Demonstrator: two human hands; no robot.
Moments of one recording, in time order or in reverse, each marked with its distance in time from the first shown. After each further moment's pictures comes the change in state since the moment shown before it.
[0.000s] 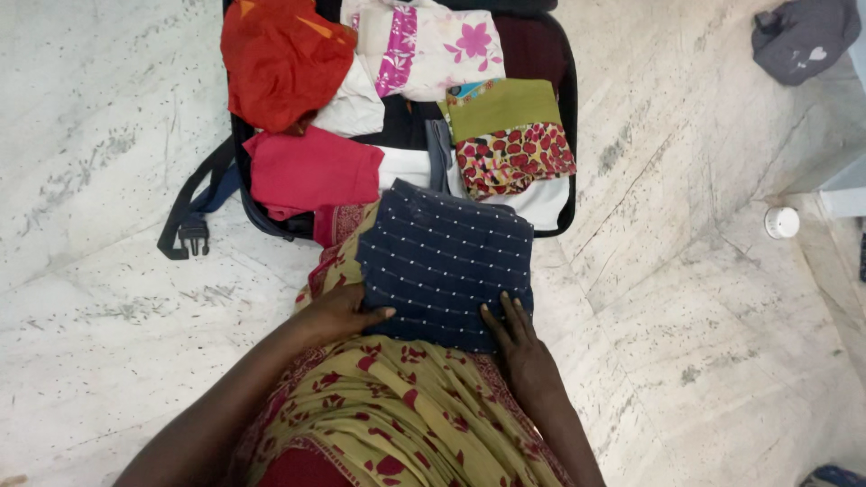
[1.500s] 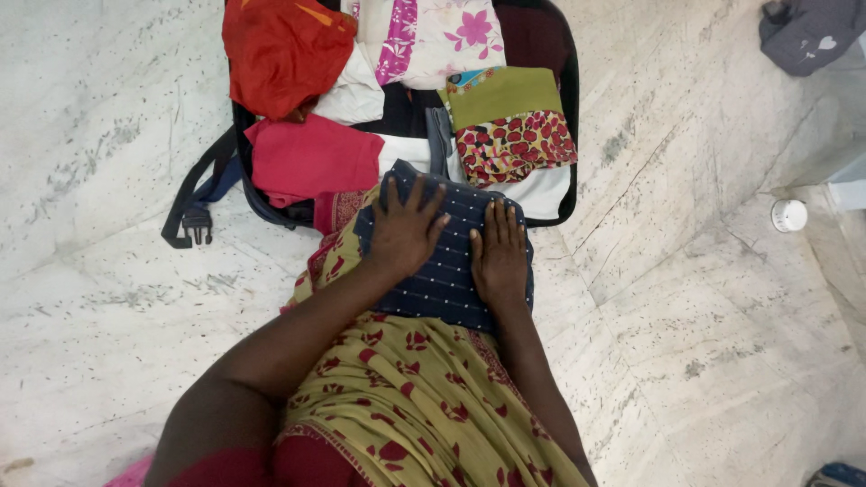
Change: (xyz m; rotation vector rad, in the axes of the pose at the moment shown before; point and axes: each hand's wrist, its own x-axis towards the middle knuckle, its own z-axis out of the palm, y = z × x) left_hand 0.104 0.056 0.025 0.690 0.536 0.141; right_hand 0.134 0.040 0.057 -0.032 0.482 0.072
